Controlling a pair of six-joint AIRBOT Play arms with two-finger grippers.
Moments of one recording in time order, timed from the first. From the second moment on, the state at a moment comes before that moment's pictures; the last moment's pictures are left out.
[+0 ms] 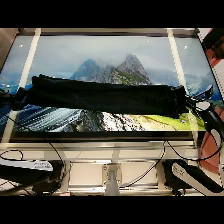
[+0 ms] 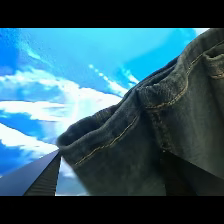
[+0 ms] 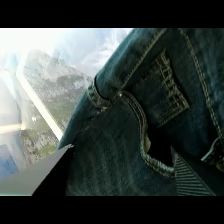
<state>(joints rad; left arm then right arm) 0.63 -1.63 1.18 1.06 -0.78 -1.53 -0.26 -1.11 0.63 -0.87 0.37 1.81</state>
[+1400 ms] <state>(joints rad) 0.55 -1.55 1.29 0.68 -0.82 -1.14 -0.21 -1.10 0.87 -0.81 0.71 1.62</state>
